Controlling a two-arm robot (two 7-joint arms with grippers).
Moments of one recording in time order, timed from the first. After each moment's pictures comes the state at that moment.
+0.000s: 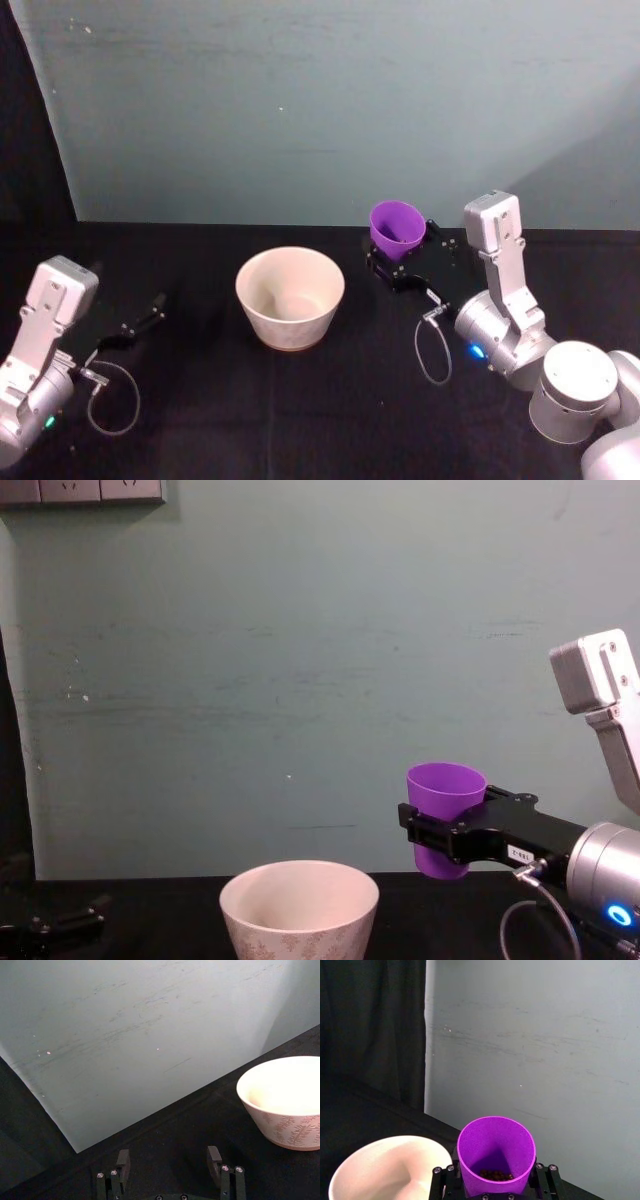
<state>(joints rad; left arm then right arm) -0.20 0.60 0.45 -1.41 -0.25 -0.12 0.03 0.44 0.19 -0.34 -1.12 0.15 -0.18 0.31</state>
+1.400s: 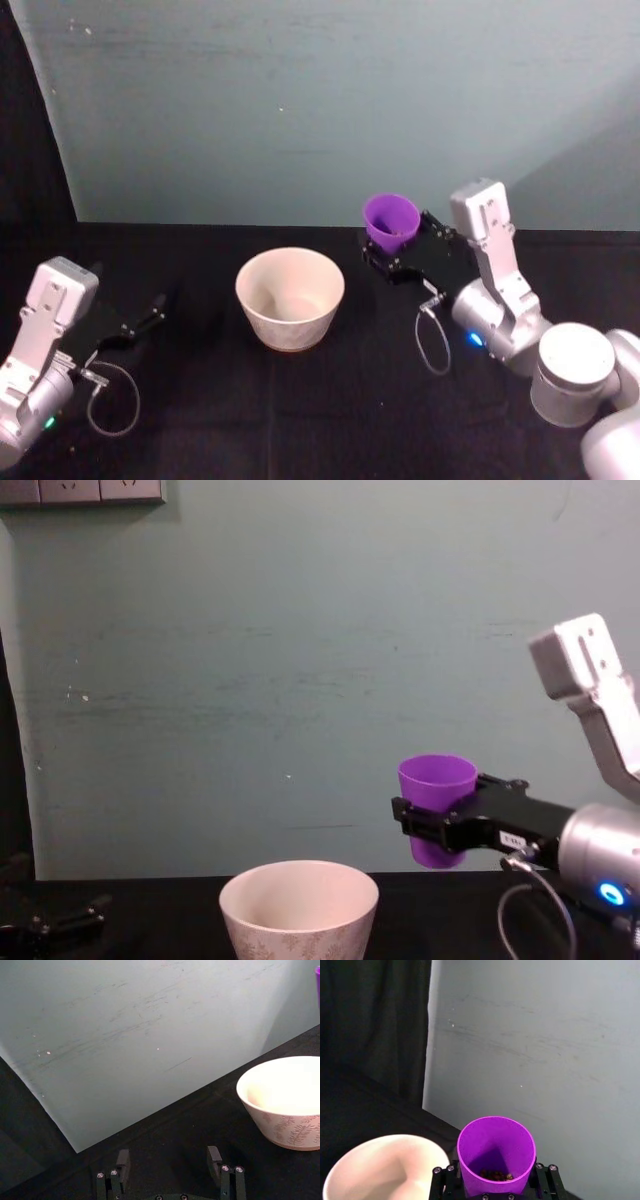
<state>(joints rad) -0.20 0.60 0.45 -1.41 -0.25 -0.12 0.03 0.47 0.19 -0.36 -1.13 0.10 -0.13 0.31</state>
